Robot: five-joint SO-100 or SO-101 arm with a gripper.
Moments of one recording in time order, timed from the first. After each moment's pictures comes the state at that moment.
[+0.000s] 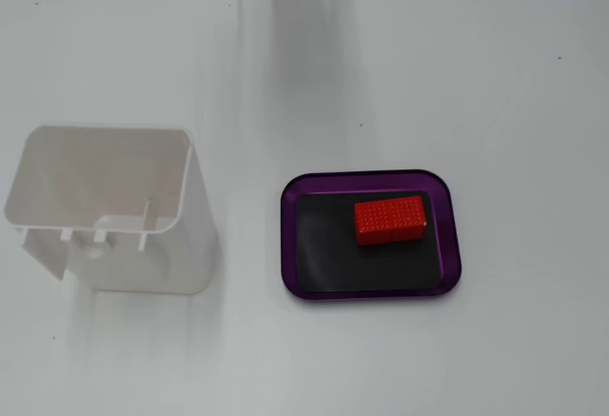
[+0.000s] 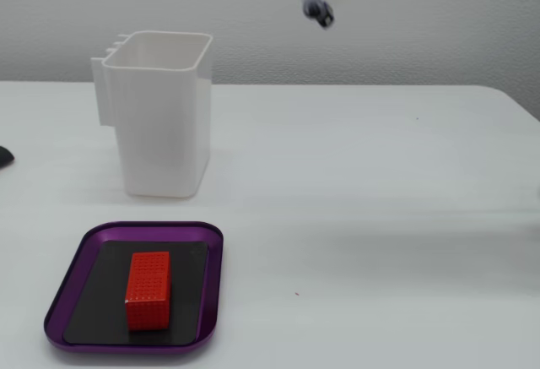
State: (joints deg) arm 10.4 126.4 88.8 75.8 -4.1
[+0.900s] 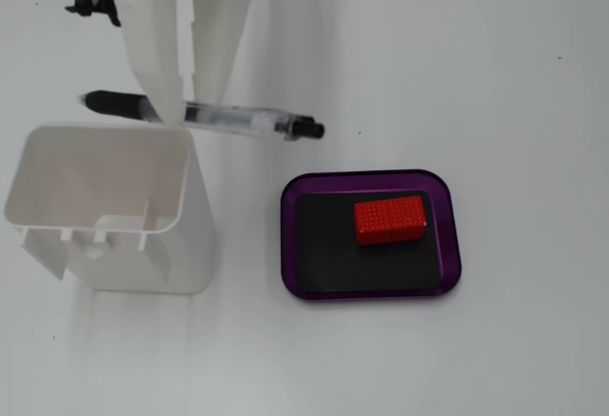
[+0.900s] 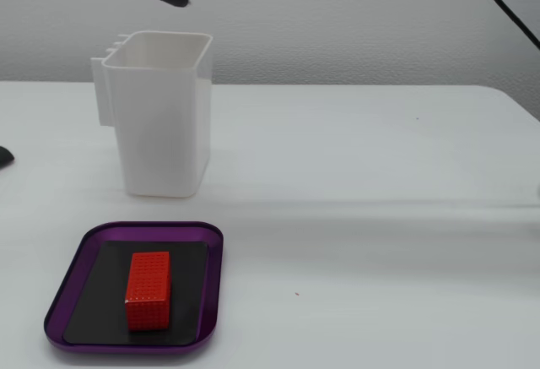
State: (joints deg) arm 12.2 81.0 50.1 64.2 24.4
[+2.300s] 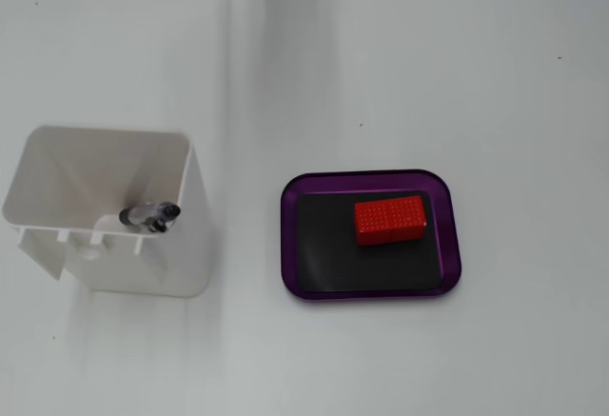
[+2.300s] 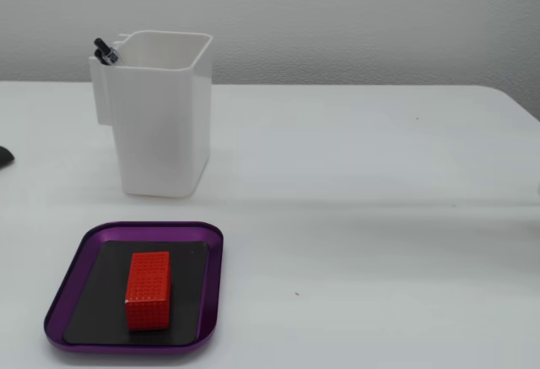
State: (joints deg) arm 17.2 100.2 42.2 95.9 8.7
